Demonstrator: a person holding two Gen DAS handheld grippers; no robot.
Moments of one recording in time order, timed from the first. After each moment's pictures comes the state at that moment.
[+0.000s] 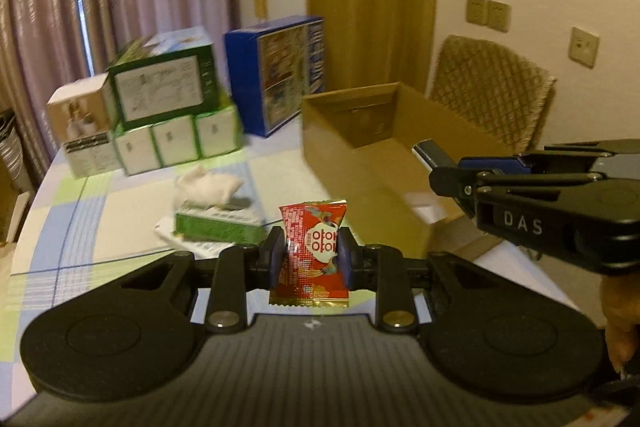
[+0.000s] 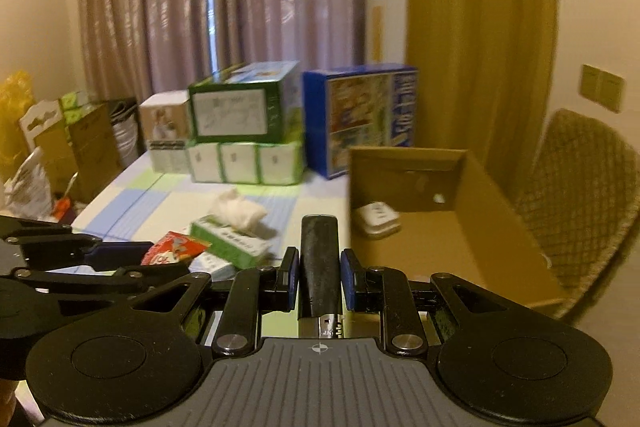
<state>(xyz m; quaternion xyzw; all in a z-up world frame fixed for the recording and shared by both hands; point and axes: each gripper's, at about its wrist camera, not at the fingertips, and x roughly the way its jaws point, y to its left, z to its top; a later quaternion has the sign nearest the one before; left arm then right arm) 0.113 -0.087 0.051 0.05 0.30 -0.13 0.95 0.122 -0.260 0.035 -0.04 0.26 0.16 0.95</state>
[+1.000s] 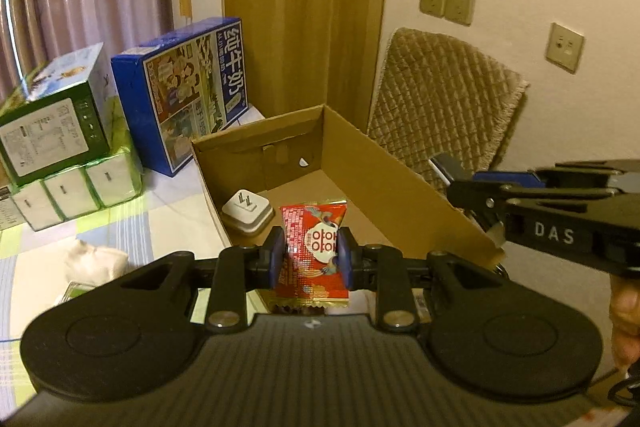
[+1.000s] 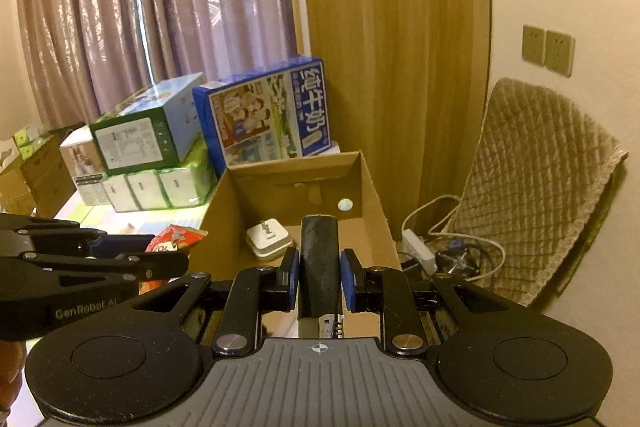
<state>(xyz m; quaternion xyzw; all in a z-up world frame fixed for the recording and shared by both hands) 0.243 -0.208 0.055 0.05 0.32 -0.19 0.93 0.225 -0.401 0.052 0.02 0.30 0.12 0.95</state>
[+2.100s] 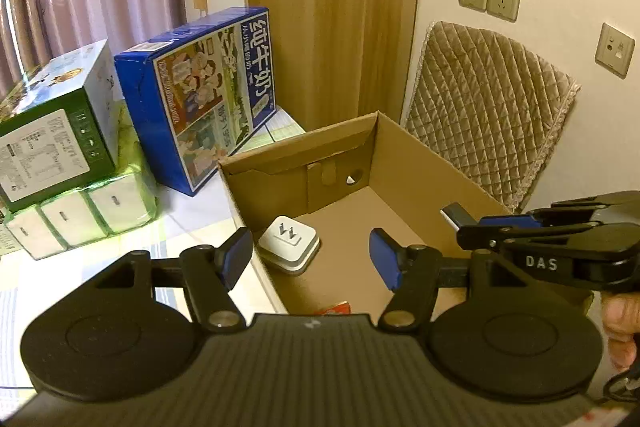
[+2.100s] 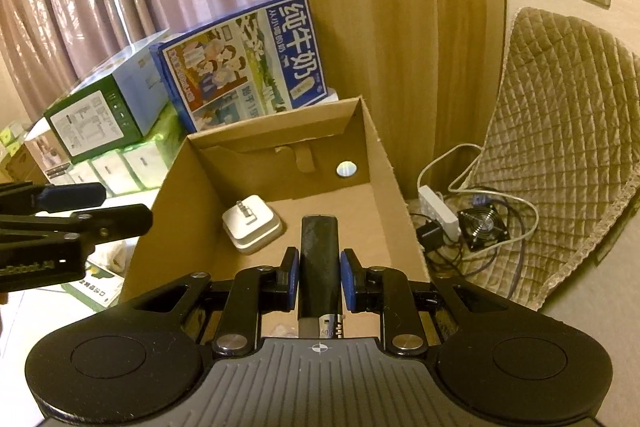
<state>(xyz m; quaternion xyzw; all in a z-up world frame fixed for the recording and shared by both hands) 0.327 -0.191 0.032 0.06 0.33 -0.17 0.93 0.329 -0.397 -0.001 0.05 0.37 0.12 0.92</state>
